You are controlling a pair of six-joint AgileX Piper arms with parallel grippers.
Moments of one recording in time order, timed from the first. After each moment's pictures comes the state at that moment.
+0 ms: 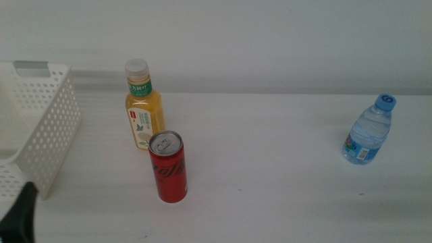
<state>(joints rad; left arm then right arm) 0.01 0.07 0.00 0.06 0.04 -0.03 0.02 0.00 0.00 -0.09 0.10 0.01</state>
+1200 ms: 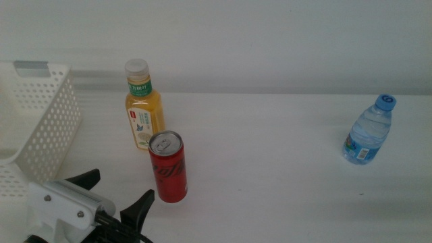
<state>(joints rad) -0.45 1.36 -0.01 -0.03 -1.01 -0.07 0.02 0.00 0.00 -0.09 0.10 0.01</state>
